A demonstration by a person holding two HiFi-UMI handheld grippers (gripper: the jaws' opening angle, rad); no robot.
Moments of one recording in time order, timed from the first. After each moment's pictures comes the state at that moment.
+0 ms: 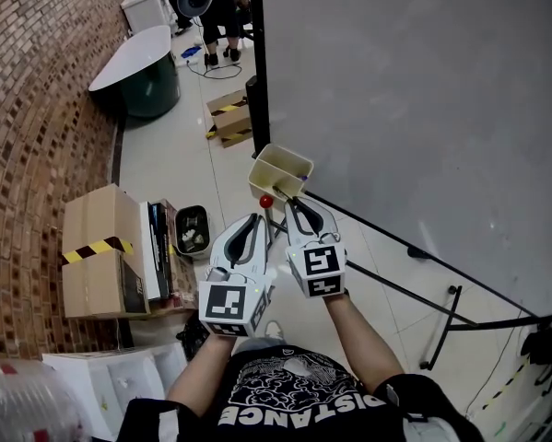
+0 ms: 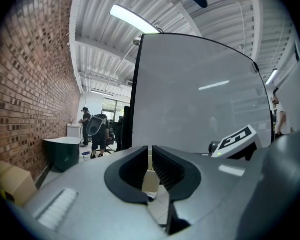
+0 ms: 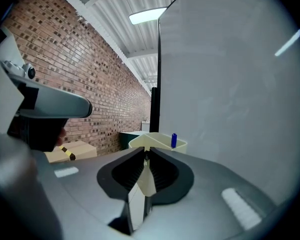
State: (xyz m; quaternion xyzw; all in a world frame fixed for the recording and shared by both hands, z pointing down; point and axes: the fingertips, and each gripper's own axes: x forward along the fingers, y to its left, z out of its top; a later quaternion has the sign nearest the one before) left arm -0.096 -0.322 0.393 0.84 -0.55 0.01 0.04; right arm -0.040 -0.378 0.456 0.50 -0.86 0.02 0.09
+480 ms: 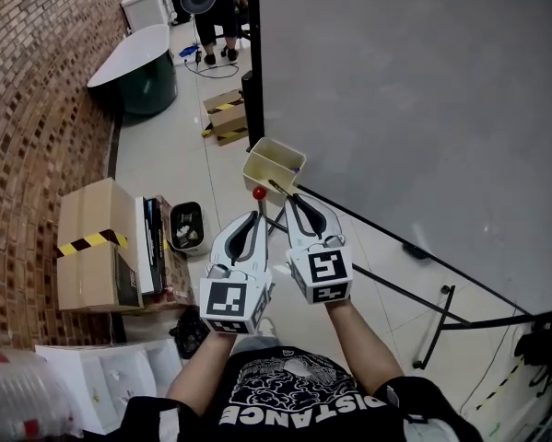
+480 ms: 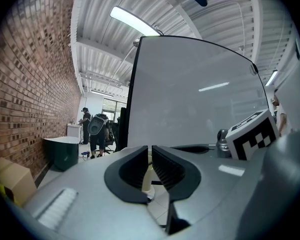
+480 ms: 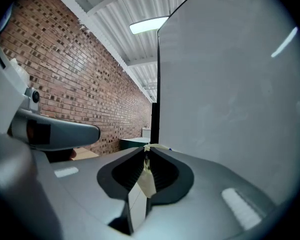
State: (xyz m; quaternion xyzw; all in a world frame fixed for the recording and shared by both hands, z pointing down) left arm -0.080 -0.305 0.392 0.84 -0.55 0.00 0.04; right arm -0.026 -0.347 0.417 0.50 -0.87 0.01 0.05
